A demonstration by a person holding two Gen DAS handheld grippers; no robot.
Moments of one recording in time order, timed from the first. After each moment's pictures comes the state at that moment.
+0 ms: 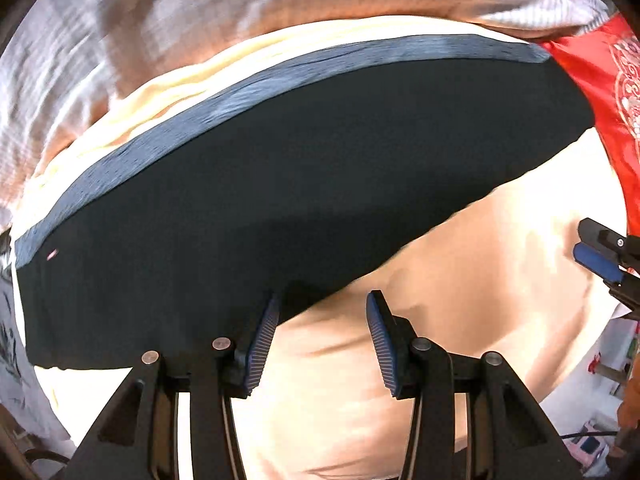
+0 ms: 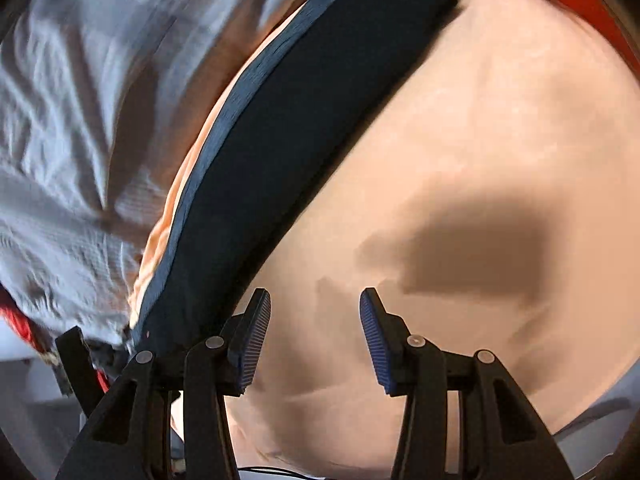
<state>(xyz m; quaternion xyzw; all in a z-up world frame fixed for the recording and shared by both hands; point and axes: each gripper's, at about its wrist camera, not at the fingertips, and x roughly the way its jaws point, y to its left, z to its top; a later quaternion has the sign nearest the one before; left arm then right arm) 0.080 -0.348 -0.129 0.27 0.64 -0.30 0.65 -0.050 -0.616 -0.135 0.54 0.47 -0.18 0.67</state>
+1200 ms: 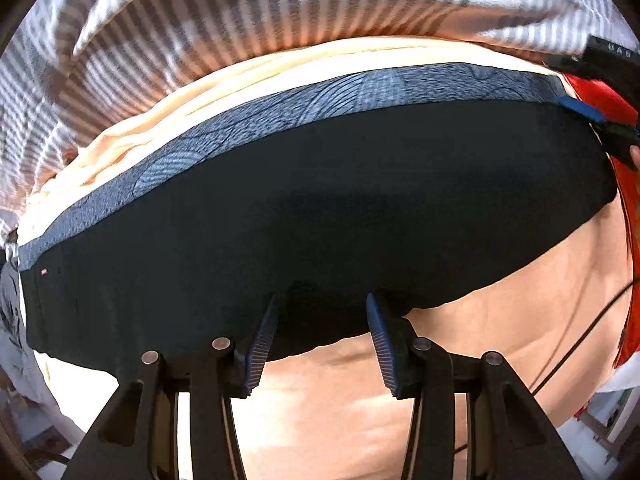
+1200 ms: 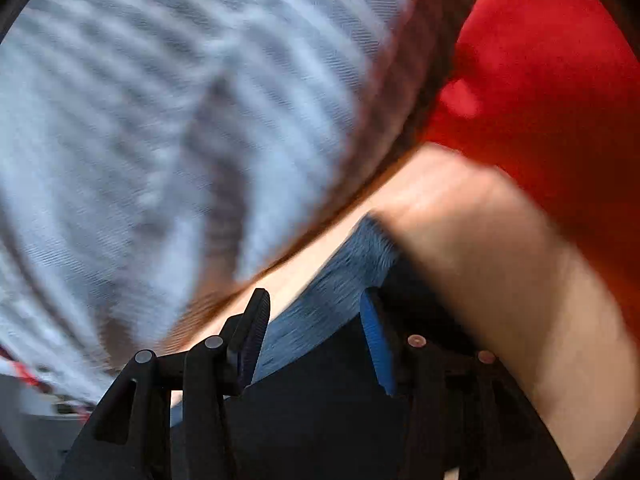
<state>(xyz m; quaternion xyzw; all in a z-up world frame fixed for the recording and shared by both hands) 0.060 -0.503 -0.147 0.27 0.66 -0.22 0.67 0.066 -0.828 -0.158 0.51 0.41 -0.22 0.72</state>
